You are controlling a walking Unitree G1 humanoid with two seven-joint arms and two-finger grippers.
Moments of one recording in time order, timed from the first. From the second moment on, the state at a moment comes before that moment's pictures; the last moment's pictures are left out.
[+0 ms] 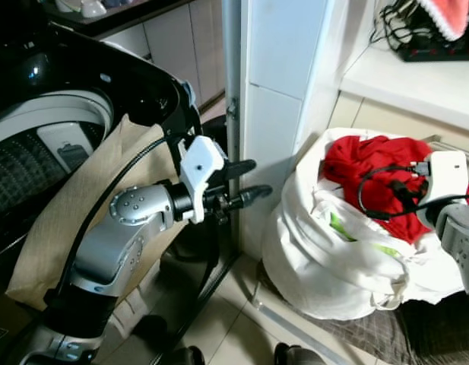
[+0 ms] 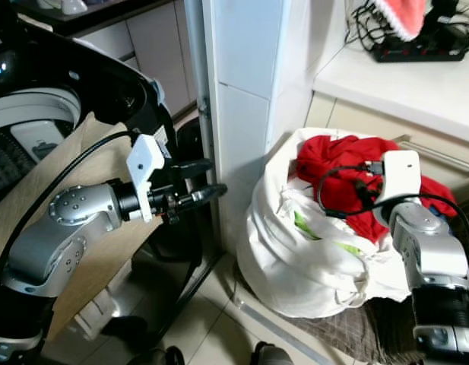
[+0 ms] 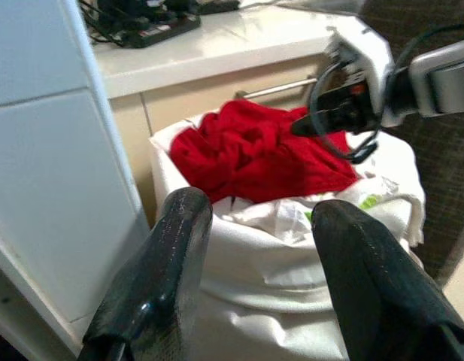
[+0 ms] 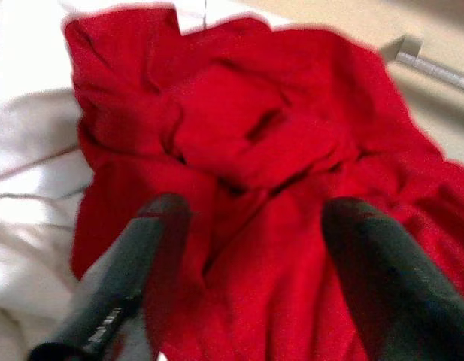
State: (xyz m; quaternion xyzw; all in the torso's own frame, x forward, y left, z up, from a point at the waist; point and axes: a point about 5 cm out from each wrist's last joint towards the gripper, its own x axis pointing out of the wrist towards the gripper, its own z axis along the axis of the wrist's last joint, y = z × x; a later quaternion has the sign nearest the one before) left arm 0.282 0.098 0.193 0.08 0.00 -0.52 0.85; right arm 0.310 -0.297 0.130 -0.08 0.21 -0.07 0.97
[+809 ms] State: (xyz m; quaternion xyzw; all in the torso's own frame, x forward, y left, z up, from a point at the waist) left arm 0.265 0.101 0.188 0.10 0.04 -0.58 0.80; right arm 0.322 -0.311 0.087 -0.05 0.29 -0.12 0.95
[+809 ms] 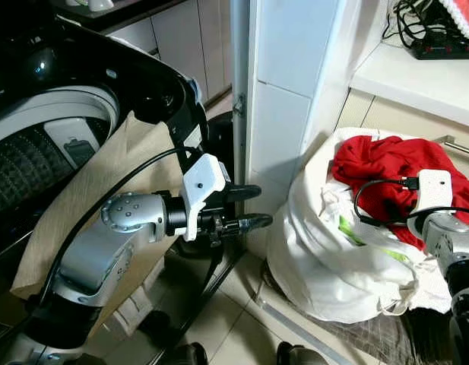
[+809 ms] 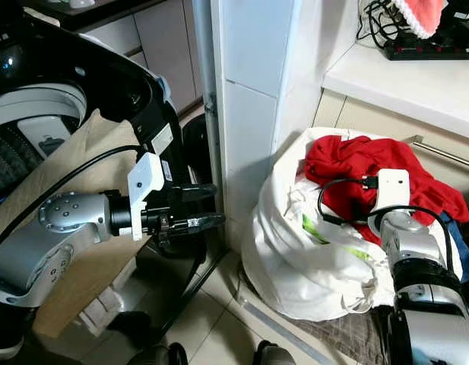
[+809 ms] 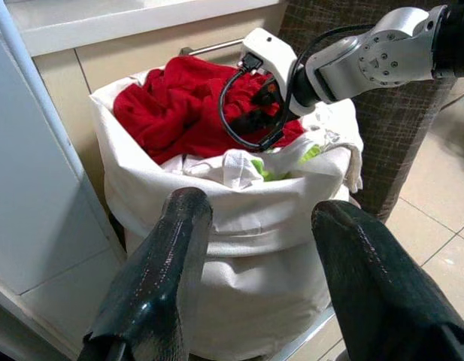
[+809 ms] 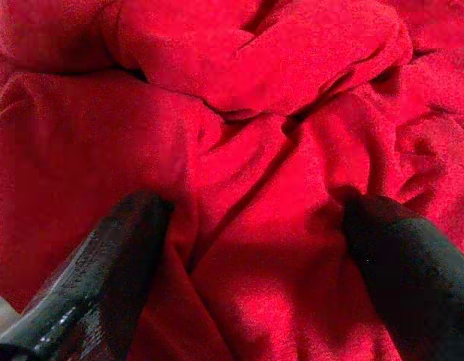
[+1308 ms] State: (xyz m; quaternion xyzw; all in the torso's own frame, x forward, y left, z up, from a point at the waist) left arm 0.265 0.101 0.186 0.11 0.05 -0.58 0.80; right arm 0.322 -0.312 0.083 -0.05 0.30 -0.12 0.95
